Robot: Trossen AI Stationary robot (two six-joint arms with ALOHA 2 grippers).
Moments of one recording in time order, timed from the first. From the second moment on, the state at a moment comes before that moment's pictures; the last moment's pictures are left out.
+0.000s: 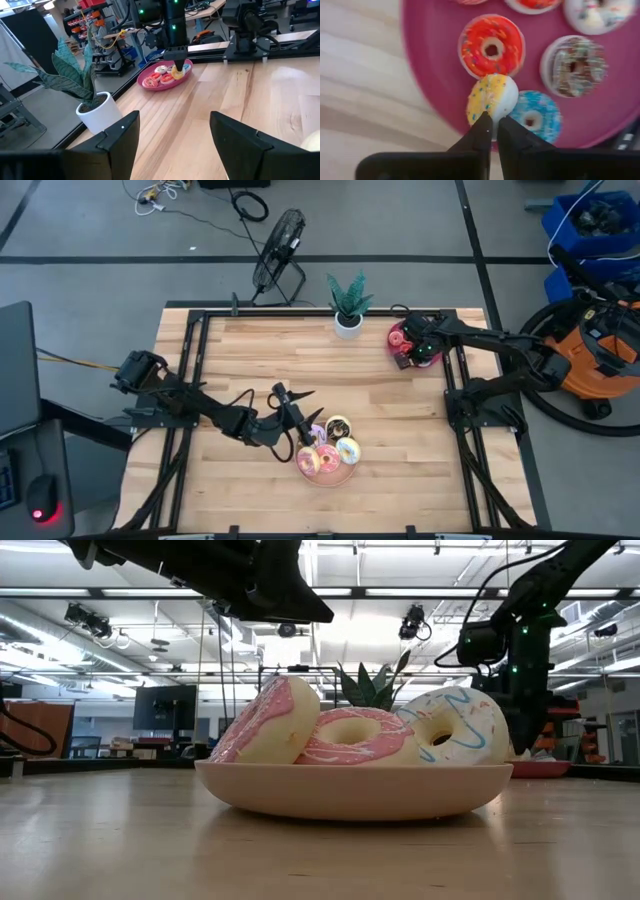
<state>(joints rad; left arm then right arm) -0.40 1.67 0.81 0.59 -0.98 0.04 -0.75 1.31 0.70 -0.80 0.08 0.43</state>
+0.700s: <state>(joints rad) -0.40 1.67 0.81 0.59 -0.98 0.04 -0.74 1.31 0.77 -0.95 0.11 0.42</state>
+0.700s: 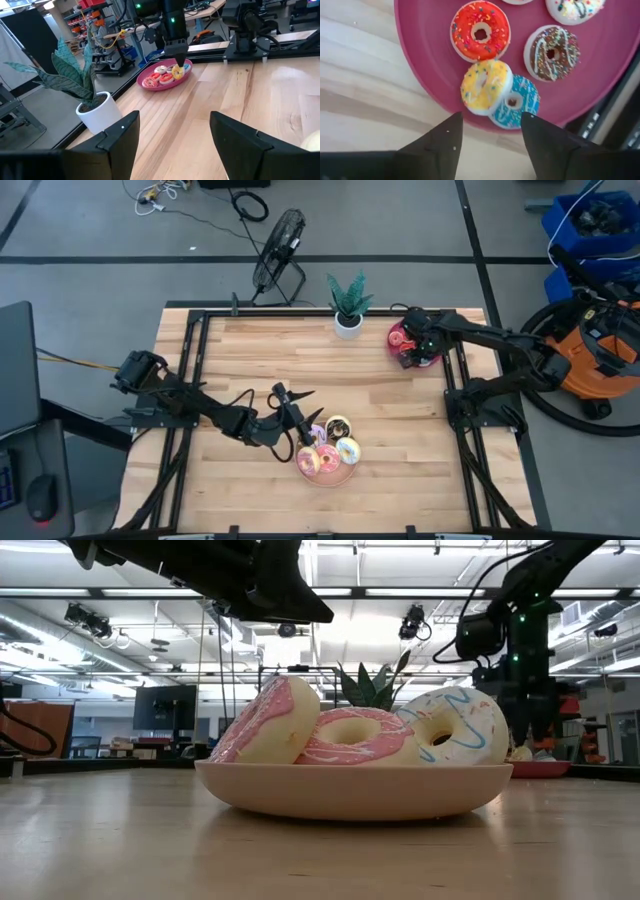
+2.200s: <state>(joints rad) -0.40 1.67 0.81 0.59 -0.98 0.04 -0.84 1.31 0.64 -0.81 0.21 0.60</state>
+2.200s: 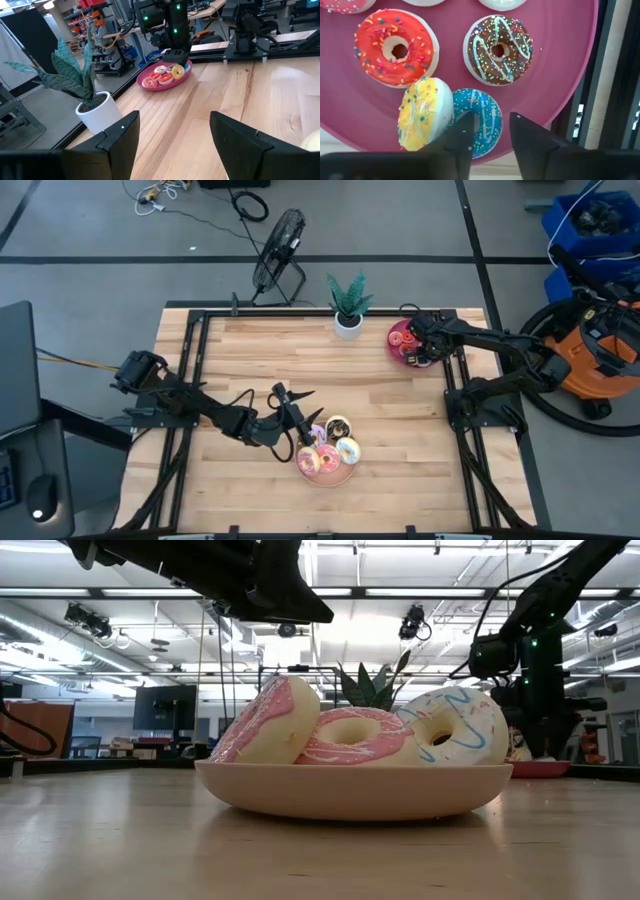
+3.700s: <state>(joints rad) -0.40 1.67 0.81 0.59 -0.98 0.04 -0.84 1.31 0.63 -0.82 0.18 0.62</state>
